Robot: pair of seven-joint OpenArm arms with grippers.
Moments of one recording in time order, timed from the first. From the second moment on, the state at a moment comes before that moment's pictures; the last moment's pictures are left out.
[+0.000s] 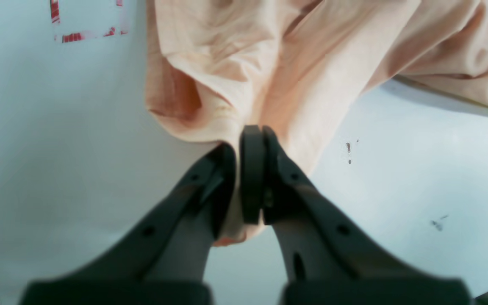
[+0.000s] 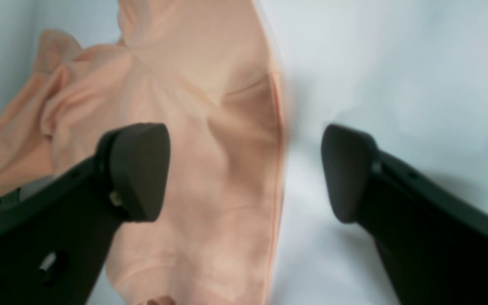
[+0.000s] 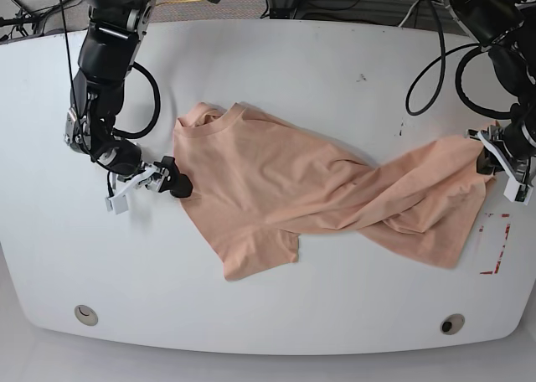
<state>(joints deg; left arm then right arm) -5.2 -18.6 -38.6 103.6 -36.3 -41.3 83.3 14.5 12.6 21.6 59.2 45.6 34.0 -55.4</state>
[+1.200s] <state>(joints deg) -5.1 -18.5 -38.2 103.6 -36.1 -41.3 83.3 14.9 7.5 17.8 60.7 43.8 22.1 -54.3</state>
